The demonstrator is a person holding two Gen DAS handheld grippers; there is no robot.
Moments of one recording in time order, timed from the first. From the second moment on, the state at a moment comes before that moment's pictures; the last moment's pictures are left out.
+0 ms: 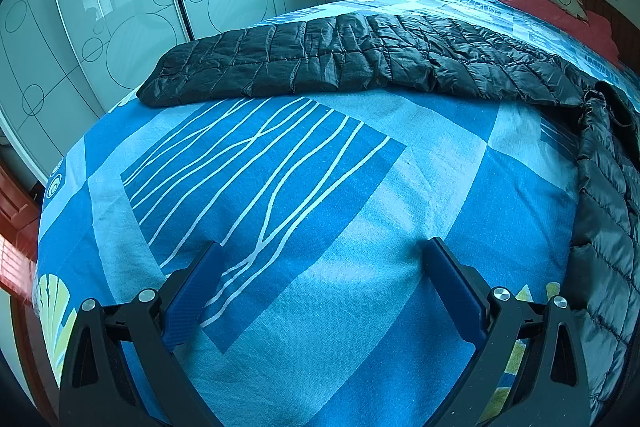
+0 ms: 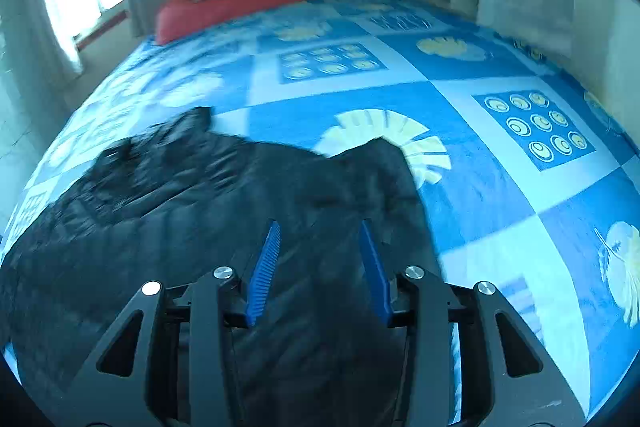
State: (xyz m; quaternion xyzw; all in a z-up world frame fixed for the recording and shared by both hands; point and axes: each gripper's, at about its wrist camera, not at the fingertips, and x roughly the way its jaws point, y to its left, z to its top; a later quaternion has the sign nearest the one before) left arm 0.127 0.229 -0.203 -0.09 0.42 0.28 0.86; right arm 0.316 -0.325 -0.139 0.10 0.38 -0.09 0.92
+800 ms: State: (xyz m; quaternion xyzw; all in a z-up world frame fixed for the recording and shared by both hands) left arm 0.128 0.228 -0.204 -0.09 0.42 0.28 0.86; right arm 0.276 -0.241 -0.189 0.07 0.41 -0.07 0.91
